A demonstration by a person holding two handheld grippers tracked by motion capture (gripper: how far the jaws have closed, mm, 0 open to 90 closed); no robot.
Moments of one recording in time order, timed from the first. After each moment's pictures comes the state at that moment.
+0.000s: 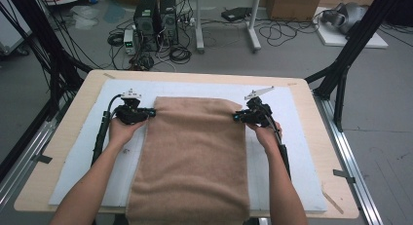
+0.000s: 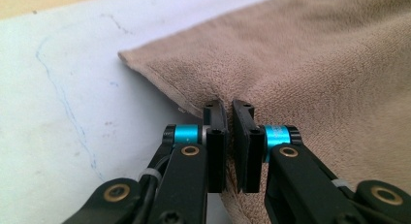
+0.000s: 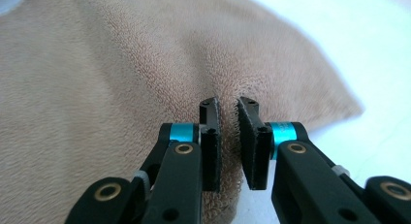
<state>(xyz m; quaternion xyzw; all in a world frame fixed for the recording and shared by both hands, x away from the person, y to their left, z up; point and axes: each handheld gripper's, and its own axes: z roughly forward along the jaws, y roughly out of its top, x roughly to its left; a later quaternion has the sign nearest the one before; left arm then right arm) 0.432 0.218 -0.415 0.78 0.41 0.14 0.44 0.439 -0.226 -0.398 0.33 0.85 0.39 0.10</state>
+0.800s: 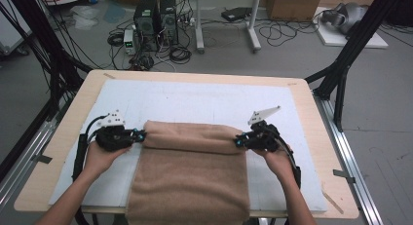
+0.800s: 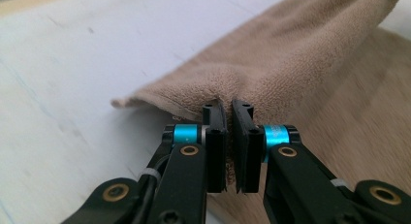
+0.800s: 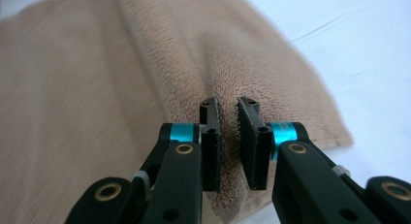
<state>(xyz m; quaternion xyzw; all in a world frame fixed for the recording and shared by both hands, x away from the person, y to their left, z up) 0.323 0.239 -0.406 0.82 0.32 0.12 0.46 0.347 -0.226 -0.385 0.26 0.89 0.38 0.04</state>
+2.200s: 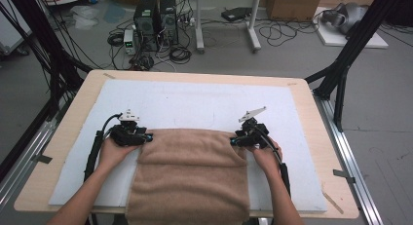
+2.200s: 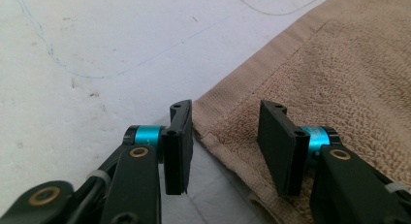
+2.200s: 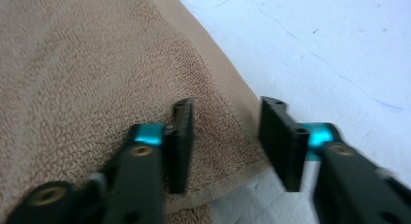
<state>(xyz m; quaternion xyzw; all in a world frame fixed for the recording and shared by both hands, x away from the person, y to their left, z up) 0.376 0.221 -0.442 0.82 0.40 0.14 0.38 0.389 -0.213 -0.432 0.34 0.88 0.32 0.09</state>
